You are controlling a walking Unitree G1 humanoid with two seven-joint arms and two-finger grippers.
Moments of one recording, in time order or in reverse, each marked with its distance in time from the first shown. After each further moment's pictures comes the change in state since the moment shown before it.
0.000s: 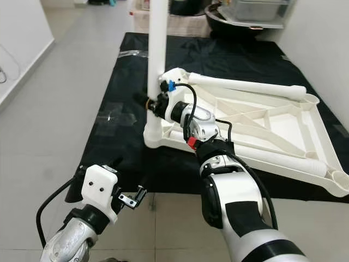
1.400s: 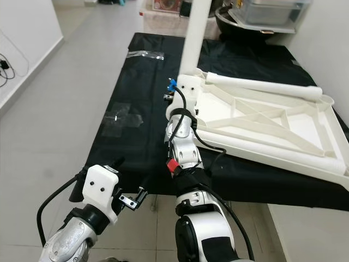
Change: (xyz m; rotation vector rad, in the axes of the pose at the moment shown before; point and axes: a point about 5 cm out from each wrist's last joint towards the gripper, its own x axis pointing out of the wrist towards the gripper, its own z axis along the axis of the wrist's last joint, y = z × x) left arm 0.000 -0.001 -0.002 -0.007 0.018 -0.036; right arm -0.017 0.025 0.007 -0.017 -0.204 -0.568
